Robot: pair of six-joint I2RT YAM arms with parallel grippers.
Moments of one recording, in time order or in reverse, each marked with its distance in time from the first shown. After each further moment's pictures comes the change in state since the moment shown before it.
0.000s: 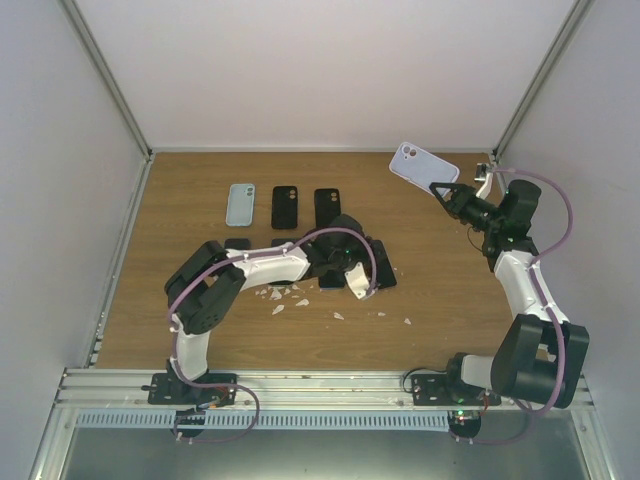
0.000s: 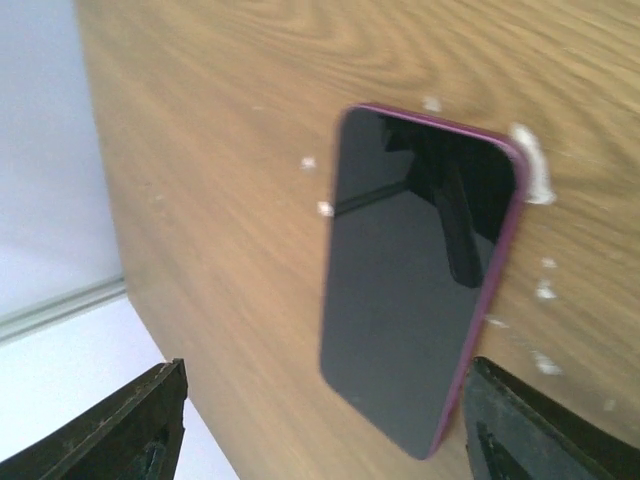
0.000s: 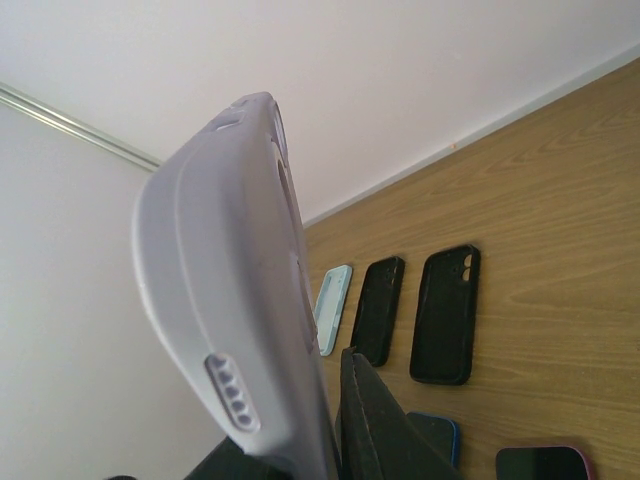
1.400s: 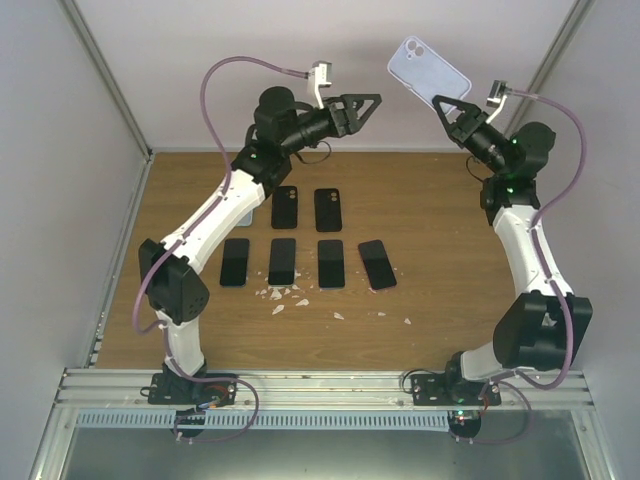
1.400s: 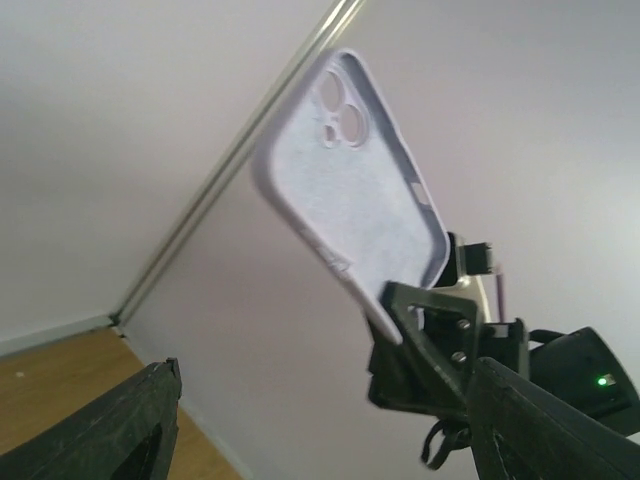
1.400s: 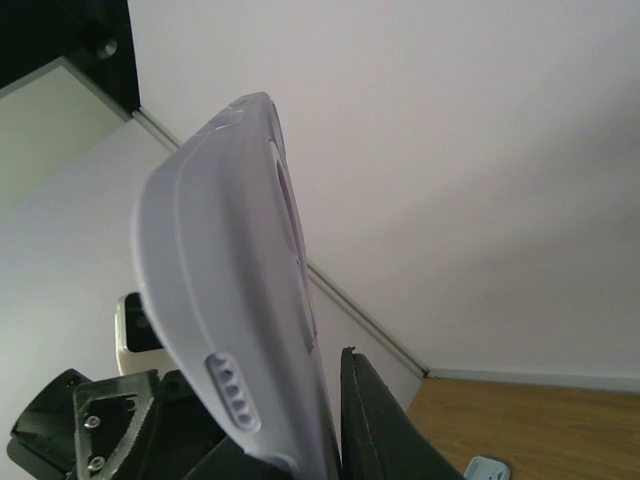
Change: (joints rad) left arm 0.320 -0.069 0.698 0.134 0.274 -2.580; right arm 0.127 0.180 0.473 0.337 0.109 0.338
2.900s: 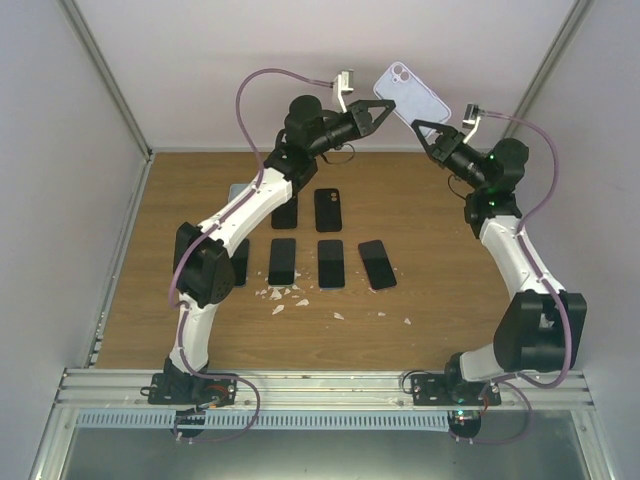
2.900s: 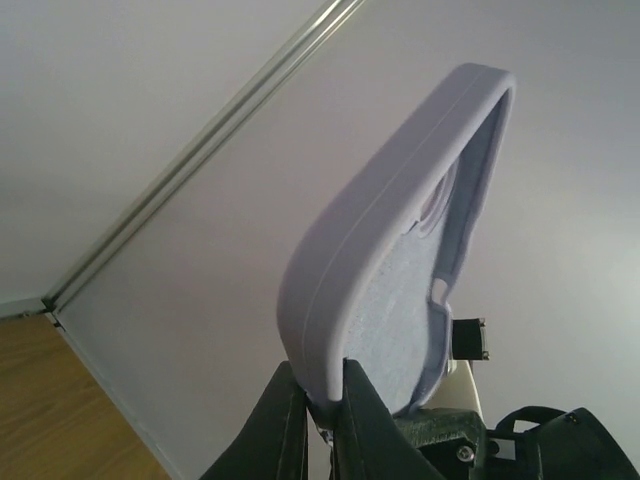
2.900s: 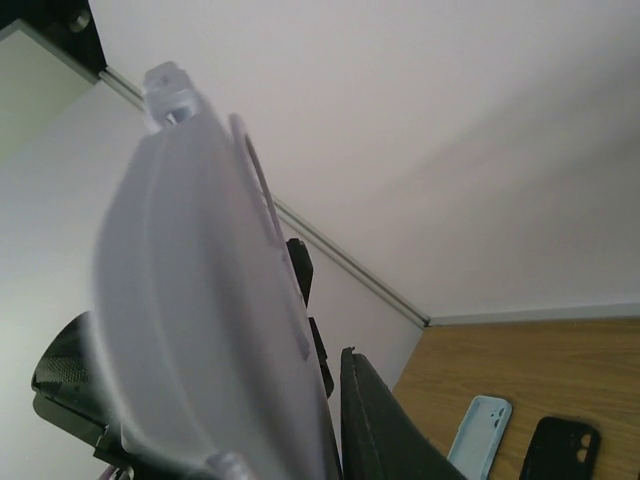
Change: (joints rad) left arm -0.043 0.237 0.148 0.153 -0.005 -0.175; right arm 0.084 -0.008 -0.152 0.028 0.009 -0.026
